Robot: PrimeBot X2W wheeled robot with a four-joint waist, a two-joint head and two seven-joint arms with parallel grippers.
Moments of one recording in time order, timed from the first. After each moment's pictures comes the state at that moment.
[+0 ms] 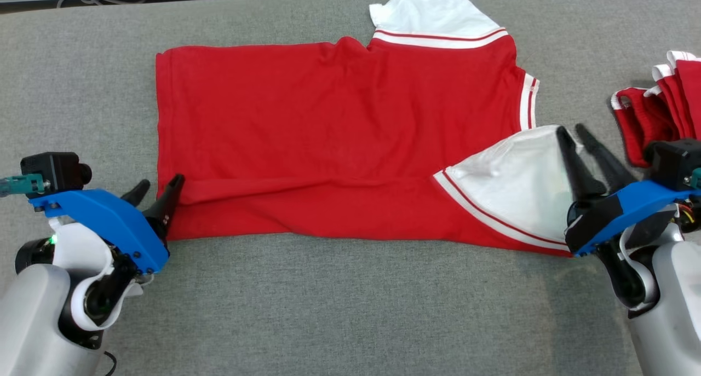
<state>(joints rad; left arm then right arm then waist) -0.38 0.51 -0.32 0.14 -0.95 0.10 0.46 -0.41 -0.25 0.07 0.24 0.40 0.13 0.11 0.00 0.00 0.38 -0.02</state>
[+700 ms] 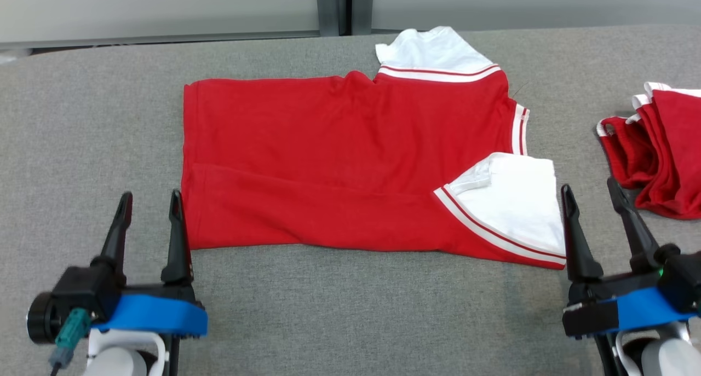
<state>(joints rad) -0.15 0.41 -0.36 0.03 -0.53 0.23 -0.23 -0.11 -0.11 -0.04 -0.01 0.14 0.13 -0.17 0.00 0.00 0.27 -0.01</state>
